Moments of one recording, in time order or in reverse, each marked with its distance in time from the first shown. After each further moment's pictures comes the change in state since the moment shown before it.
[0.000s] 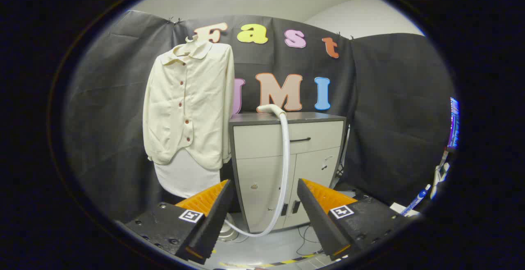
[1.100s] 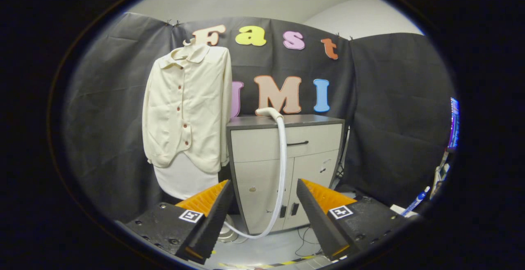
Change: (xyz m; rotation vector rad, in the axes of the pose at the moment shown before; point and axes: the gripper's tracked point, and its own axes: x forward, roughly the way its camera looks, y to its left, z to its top) arm 0.004 -0.014 0.014 0.005 -0.016 0.020
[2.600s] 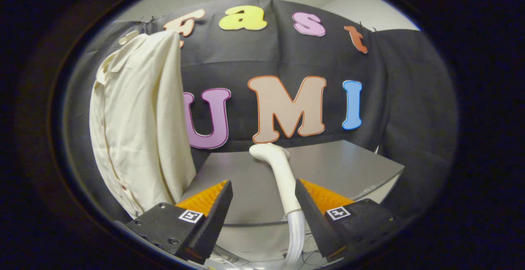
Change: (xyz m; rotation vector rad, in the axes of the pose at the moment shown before) arm 0.380 -0.012 0.141 0.042 0.086 0.056
